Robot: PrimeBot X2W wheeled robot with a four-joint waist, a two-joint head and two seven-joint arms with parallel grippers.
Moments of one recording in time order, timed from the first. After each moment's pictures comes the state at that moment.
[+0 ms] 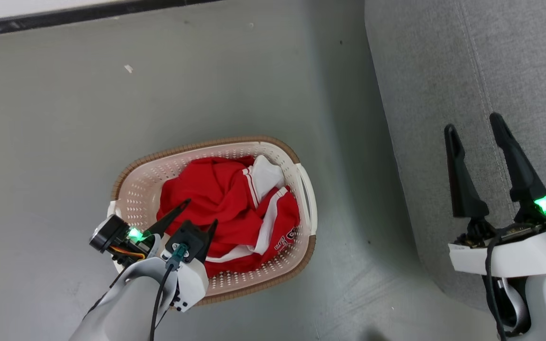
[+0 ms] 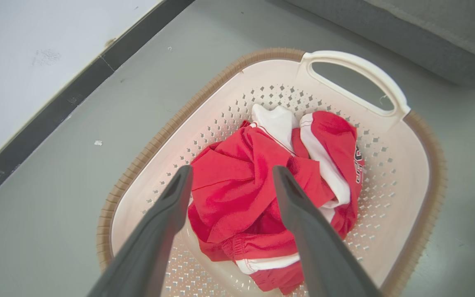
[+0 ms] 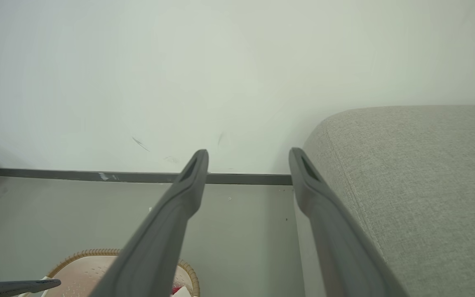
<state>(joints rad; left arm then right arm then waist) -0.54 0.06 -0.47 0.77 0.11 -0.01 -0.23 -0.15 -0.04 -0.02 -0.24 0.07 0.12 -0.26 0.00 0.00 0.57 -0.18</state>
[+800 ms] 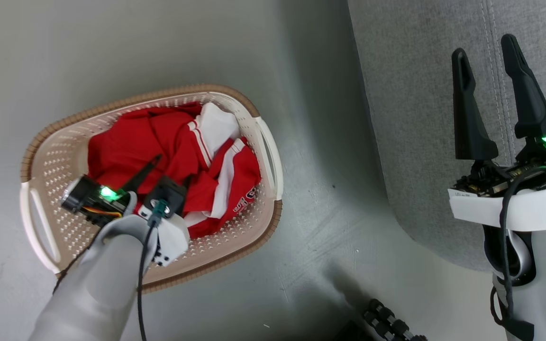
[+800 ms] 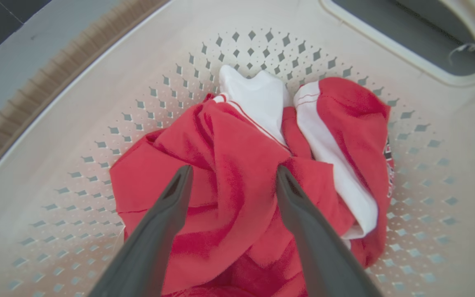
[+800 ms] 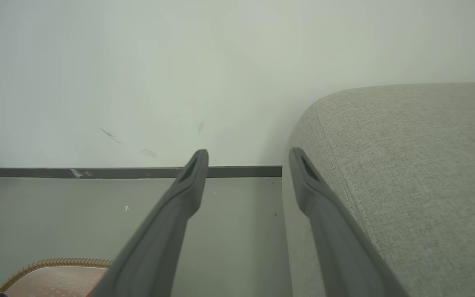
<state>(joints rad) -0.71 0.07 -0.44 0.88 0.12 0.04 -0.24 -0.36 -0.04 0.02 -0.25 0.17 0.12 -0.26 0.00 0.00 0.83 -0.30</state>
